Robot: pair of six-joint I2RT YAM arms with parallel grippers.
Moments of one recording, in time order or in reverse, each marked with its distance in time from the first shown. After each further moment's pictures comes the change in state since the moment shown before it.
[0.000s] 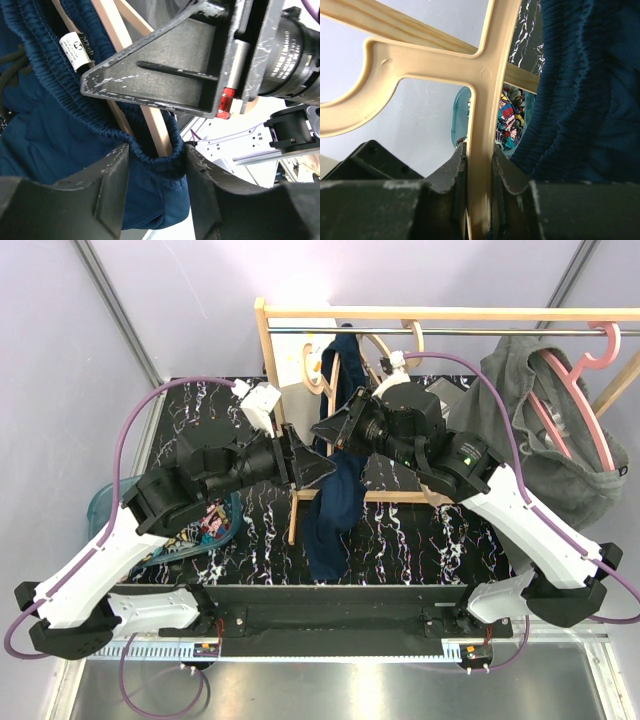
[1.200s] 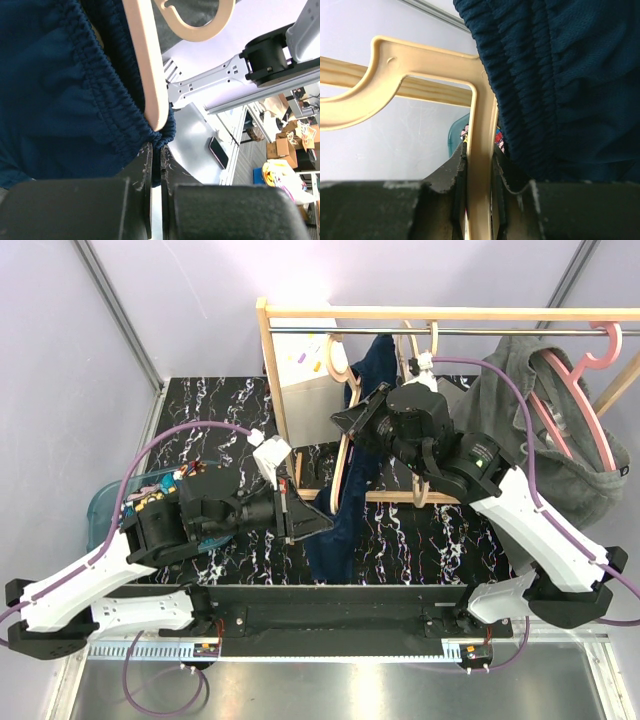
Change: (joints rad) left arm -0.214 -0.174 -0.241 0.034 0.036 -0.104; right arm 0.009 -0.010 0.045 -0.101 0.240 0.127
